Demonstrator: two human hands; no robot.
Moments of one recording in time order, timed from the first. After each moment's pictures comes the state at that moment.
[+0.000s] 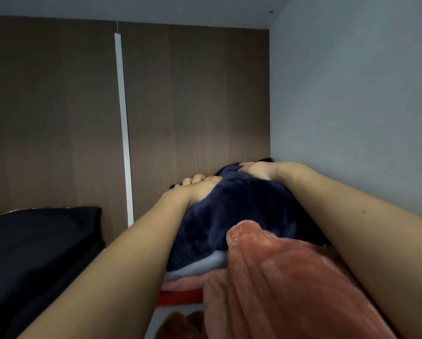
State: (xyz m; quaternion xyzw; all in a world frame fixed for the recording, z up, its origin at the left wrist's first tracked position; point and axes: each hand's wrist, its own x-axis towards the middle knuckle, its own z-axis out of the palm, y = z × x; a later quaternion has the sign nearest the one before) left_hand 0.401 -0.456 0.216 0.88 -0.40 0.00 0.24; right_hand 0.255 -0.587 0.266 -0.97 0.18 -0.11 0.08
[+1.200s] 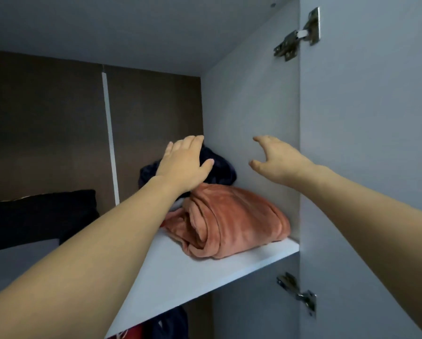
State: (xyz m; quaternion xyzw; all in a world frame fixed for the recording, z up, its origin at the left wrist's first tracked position) left_hand 0.149 -0.227 0.250 0.69 -0.60 0.32 0.25; right_hand -0.065 -0.322 0.260 -0.86 0.36 -0.35 -0.07
